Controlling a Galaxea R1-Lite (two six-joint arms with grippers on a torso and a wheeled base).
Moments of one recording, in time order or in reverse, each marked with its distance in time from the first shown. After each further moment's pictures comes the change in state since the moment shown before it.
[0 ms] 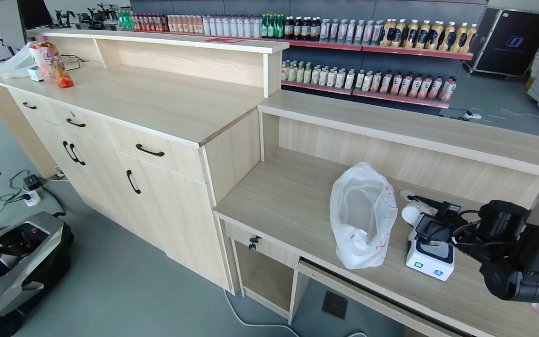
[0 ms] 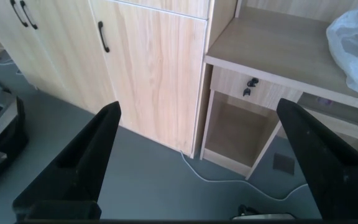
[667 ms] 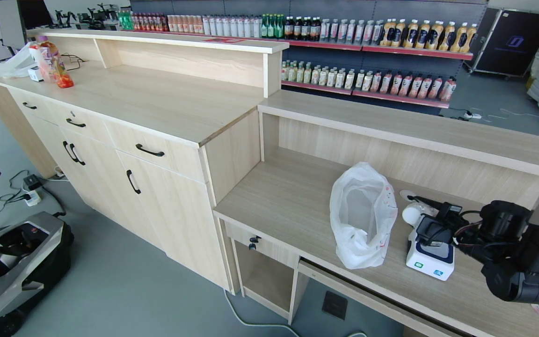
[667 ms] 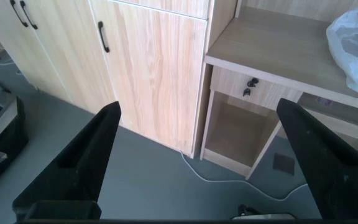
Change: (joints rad) left arm 0.000 0.000 0.000 0.000 0.000 0.000; right arm -0.001 -0.010 0.012 0.000 -0.001 -0.013
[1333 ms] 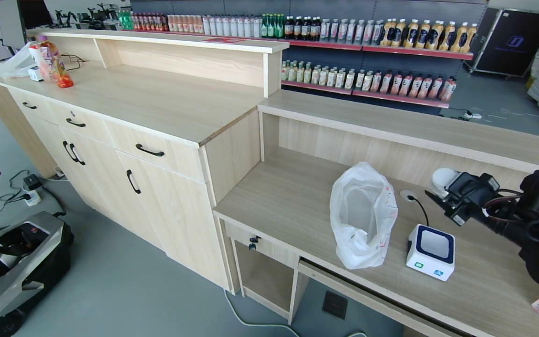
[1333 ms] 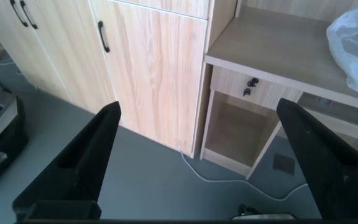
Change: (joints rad) left arm 0.000 0.000 0.000 0.000 0.000 0.000; right arm 0.000 -0.362 0.058 0.227 -0.143 0.338
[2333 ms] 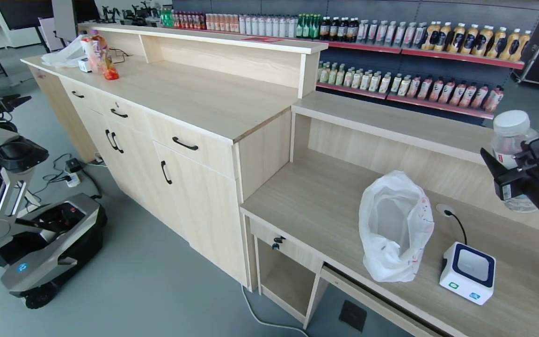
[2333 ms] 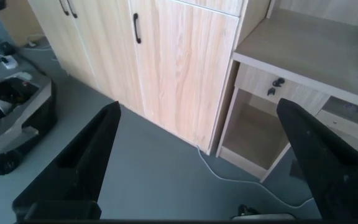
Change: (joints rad) left arm 0.000 0.000 0.000 0.000 0.000 0.000; right arm 0.024 -0.286 0.173 -0.222 -0.282 0.277
